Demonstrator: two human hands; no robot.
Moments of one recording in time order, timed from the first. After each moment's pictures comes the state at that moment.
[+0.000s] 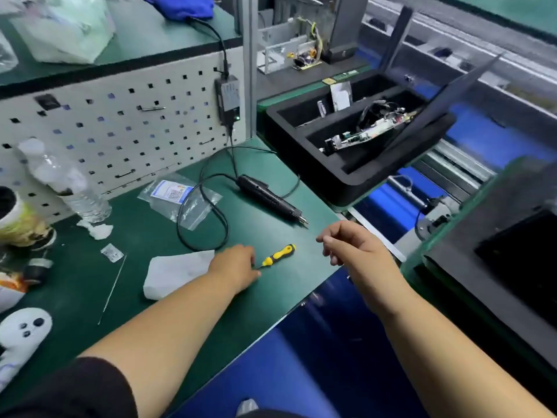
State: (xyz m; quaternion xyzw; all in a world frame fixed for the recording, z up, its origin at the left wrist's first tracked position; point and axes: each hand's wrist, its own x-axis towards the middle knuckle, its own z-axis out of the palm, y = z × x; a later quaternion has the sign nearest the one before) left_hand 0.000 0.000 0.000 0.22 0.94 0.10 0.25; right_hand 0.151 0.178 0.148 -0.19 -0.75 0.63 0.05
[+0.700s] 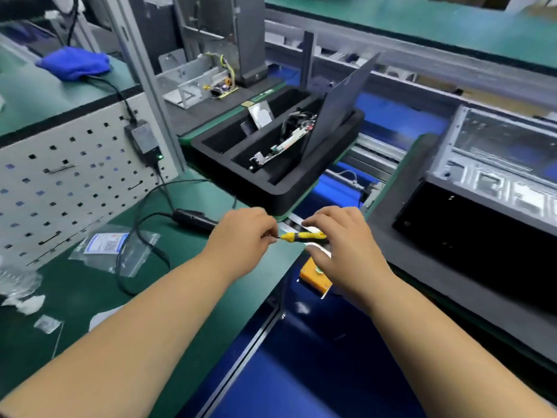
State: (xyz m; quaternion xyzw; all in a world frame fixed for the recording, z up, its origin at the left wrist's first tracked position) left_hand 0.050 0.121 0.157 0.53 0.82 0.21 -0.01; right_hand 0.213 0.260 0.180 -0.17 -0.96 0.18 0.15
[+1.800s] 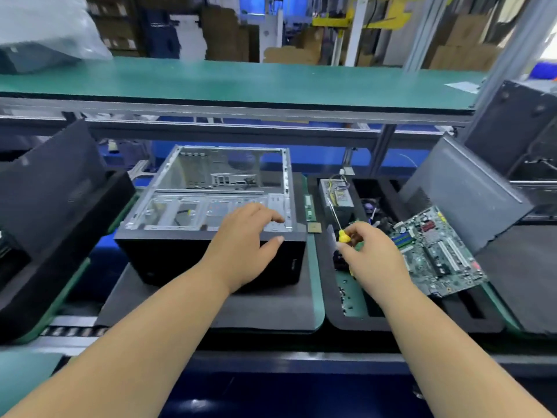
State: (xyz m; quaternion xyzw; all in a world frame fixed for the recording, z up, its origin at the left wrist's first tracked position) left_hand 0.399 0.457 0.233 0.73 0.61 0.31 0.06; right_hand 0.641 0.517 0.201 -0.60 -0.72 0.19 0.29
